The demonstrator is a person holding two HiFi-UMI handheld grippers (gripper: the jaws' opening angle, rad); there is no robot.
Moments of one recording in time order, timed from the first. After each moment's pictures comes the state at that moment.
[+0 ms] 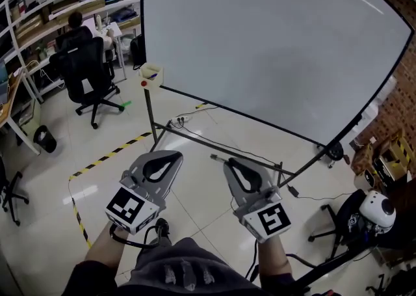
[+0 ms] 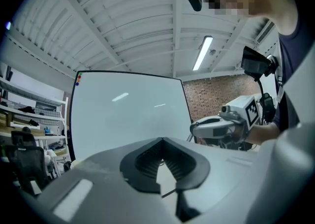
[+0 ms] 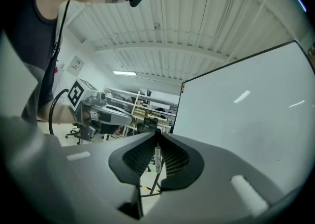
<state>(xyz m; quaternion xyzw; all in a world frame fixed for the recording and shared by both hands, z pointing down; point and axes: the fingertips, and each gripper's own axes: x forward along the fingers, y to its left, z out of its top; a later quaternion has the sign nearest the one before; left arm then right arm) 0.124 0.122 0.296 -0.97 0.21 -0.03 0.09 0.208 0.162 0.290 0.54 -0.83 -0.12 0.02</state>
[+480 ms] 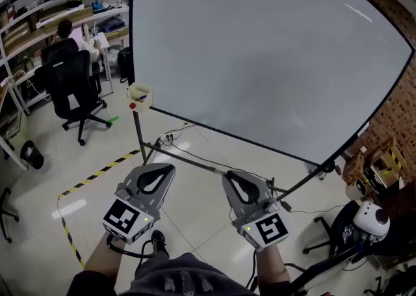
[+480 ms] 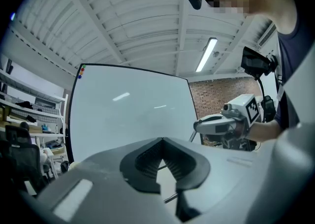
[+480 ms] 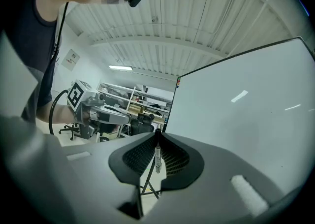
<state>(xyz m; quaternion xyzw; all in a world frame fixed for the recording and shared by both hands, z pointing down) 0.130 0.031 0.304 -0.98 0.20 -0.02 0.08 0.228 0.081 0.292 0.56 -0.82 -0.12 0.05</state>
